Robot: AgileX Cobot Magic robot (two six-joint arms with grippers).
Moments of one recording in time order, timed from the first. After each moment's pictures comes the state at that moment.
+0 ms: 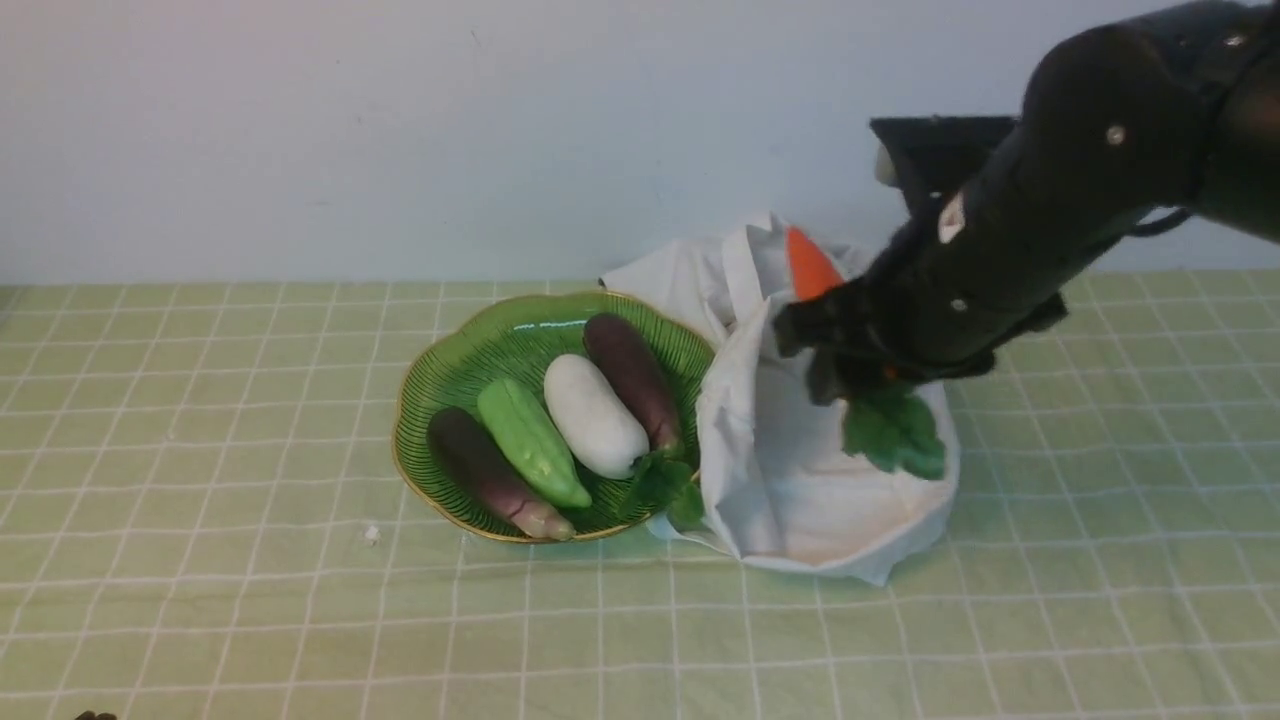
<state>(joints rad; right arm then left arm) 0.57 1.71 -1.44 0.09 0.95 0.25 -0.10 -0.01 0.03 -0.08 0.37 0.10</state>
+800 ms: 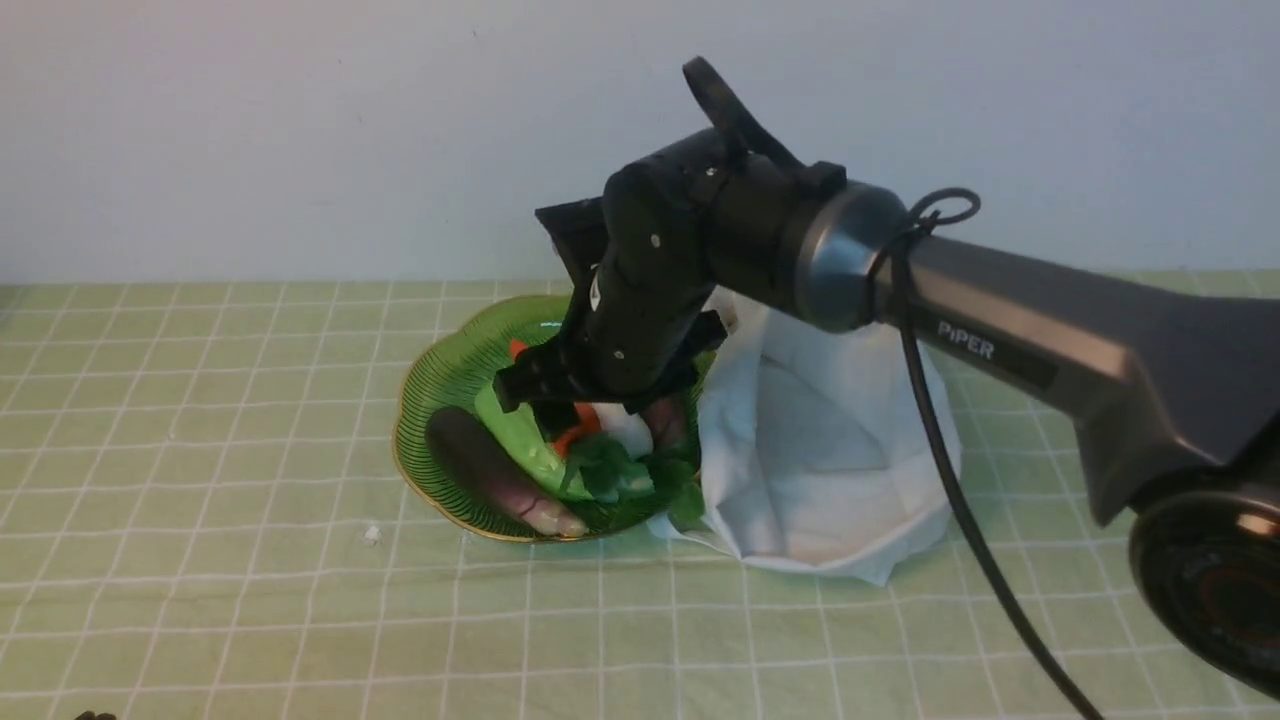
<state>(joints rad) 0.71 2.25 -2.04 0.03 1.08 0.23 -0.10 -0.01 0.03 -0.08 0.37 0.10</state>
